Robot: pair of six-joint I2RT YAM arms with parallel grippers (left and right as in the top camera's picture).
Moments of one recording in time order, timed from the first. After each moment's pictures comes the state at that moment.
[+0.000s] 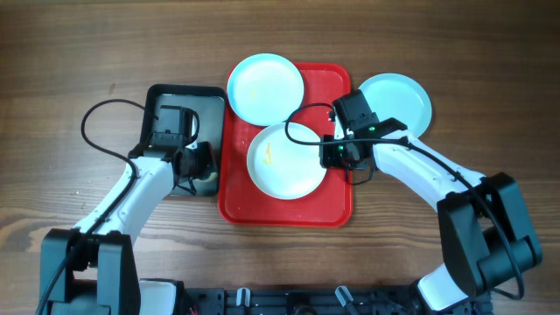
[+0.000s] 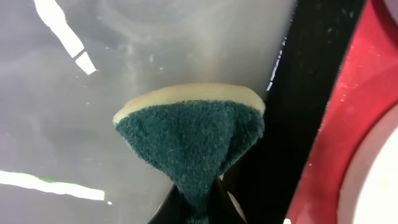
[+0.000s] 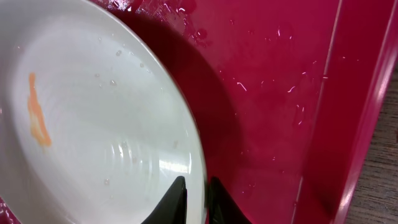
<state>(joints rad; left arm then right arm) -0.11 1.53 0.79 -0.51 0.07 -0.36 0.42 1.75 1.00 -0.52 -0.23 0.47</state>
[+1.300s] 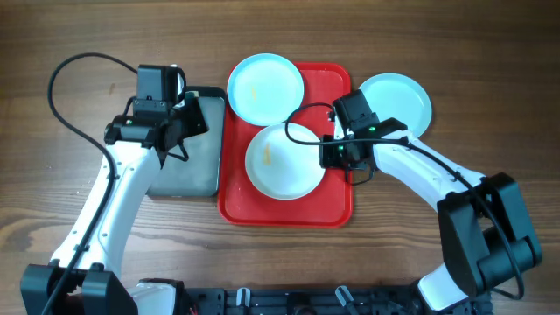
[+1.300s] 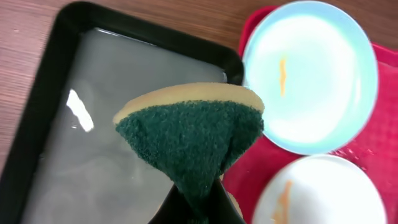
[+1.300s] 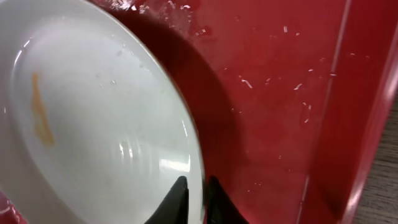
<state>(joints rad) -0.11 1.46 1.09 -0.63 0.02 -0.35 0.42 1.75 1.00 -0.52 -0.25 0.47</state>
